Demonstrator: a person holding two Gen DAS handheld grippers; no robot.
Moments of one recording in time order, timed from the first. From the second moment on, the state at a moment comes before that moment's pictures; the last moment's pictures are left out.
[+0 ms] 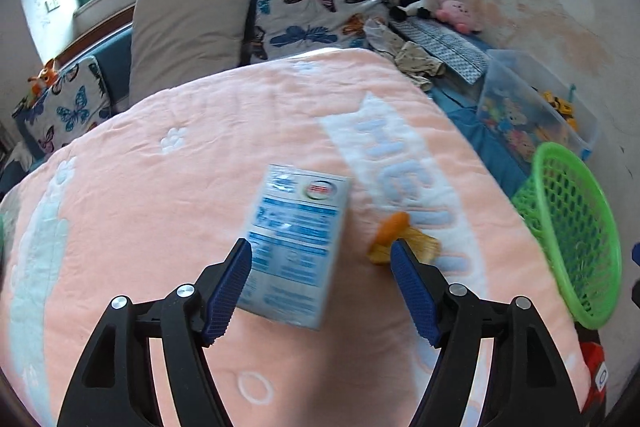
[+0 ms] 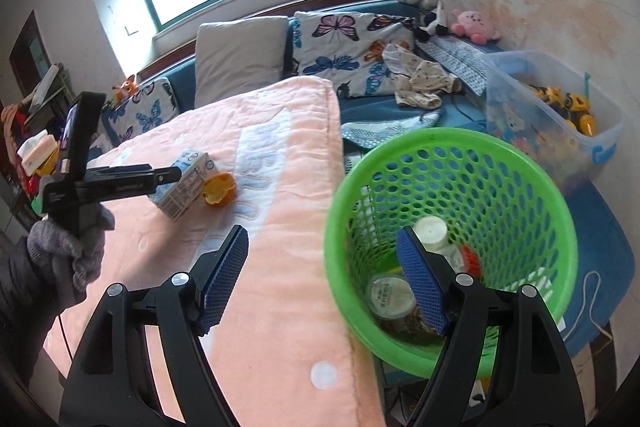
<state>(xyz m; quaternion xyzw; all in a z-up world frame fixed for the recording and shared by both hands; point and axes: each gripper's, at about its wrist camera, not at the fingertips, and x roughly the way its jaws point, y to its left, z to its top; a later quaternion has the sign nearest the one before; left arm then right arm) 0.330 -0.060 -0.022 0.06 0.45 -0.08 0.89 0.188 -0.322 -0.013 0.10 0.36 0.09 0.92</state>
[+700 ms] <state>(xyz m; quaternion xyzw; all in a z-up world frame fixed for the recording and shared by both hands) 0.371 -0.042 -0.059 0.04 0.49 -0.09 0.87 0.221 -0.285 -0.030 0.08 0.39 0.12 0.91</state>
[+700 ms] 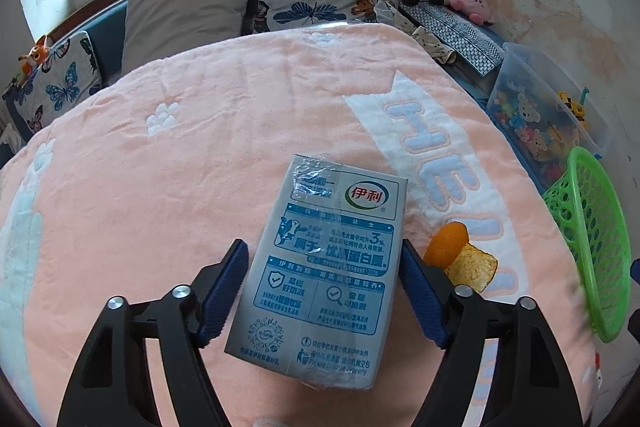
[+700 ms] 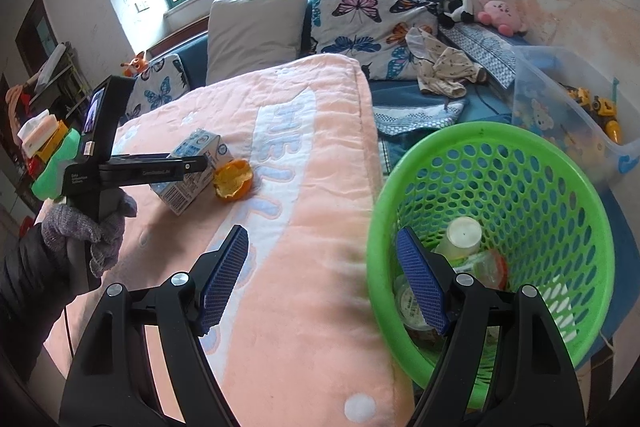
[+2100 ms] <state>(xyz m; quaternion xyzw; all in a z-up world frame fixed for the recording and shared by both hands) 0.296 0.061 0.001 -0.02 0.43 -0.09 0.90 0.331 -0.182 -0.076 0.21 0.50 0.15 0.82</state>
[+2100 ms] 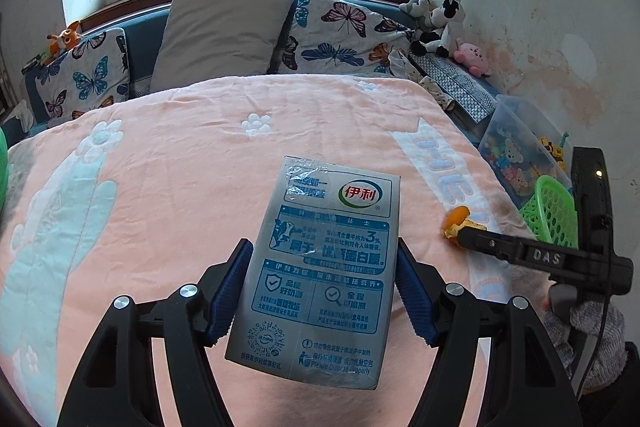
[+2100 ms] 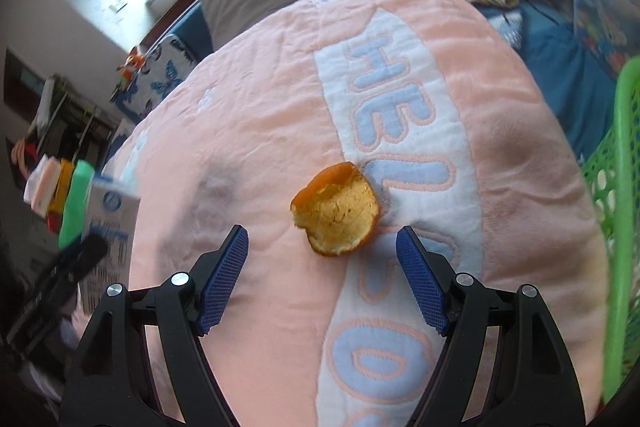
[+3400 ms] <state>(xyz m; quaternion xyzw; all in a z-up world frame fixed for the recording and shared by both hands) 0.274 0.024 0.004 -0.02 0.42 -0.13 0.90 0.286 -0.198 -0.036 0.17 0.46 0.13 0.86</state>
